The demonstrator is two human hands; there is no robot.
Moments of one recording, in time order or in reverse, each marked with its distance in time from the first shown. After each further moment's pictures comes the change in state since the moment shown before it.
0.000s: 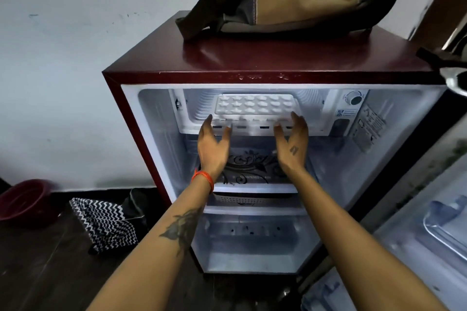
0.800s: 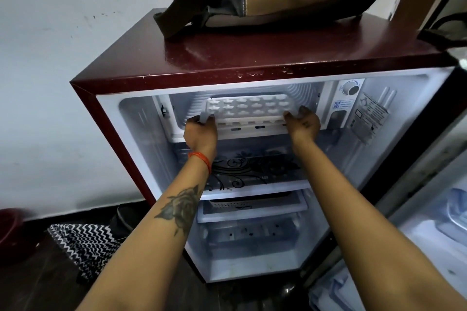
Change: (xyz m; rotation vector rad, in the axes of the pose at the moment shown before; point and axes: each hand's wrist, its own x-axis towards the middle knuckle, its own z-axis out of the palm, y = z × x) left_hand 0.065 0.001 0.014 -0.090 0.135 -0.274; right_hand 0.055 -0.001 -0.002 0.053 0.168 0.406
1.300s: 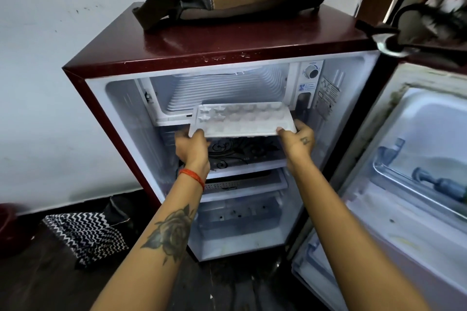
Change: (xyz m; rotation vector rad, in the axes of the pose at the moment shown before) left_hand -0.100 -0.009 -0.027 -0.356 -0.002 -0.202; right_hand -0.079 0.034 -0.080 0.200 0.002 0.066
